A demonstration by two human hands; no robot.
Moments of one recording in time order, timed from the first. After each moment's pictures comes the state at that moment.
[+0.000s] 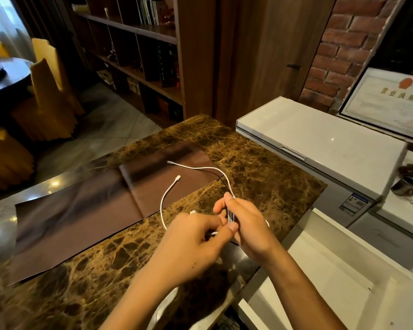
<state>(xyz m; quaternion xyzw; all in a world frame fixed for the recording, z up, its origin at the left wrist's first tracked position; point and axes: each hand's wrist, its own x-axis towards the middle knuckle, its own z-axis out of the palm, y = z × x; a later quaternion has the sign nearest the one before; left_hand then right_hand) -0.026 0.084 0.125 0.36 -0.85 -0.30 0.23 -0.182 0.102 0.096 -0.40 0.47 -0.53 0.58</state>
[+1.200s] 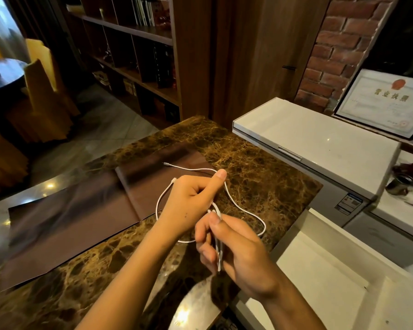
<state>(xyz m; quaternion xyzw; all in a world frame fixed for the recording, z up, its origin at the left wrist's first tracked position) -0.055 0.032 0.135 0.31 -0.76 -0.41 0.40 -0.151 0.141 0.124 -0.43 0.35 -0.52 0.65</state>
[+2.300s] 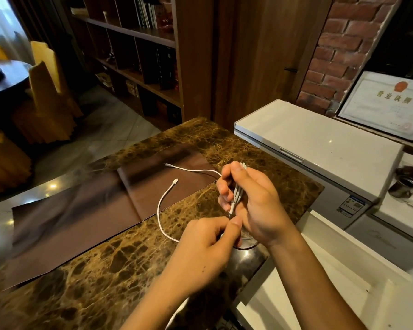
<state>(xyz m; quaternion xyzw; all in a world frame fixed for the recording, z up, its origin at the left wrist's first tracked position) -0.047 0.099 0.124 0.36 -0.80 -0.39 0.29 -0.187 0.090 0.152 -0.40 0.32 -0.62 0.59</state>
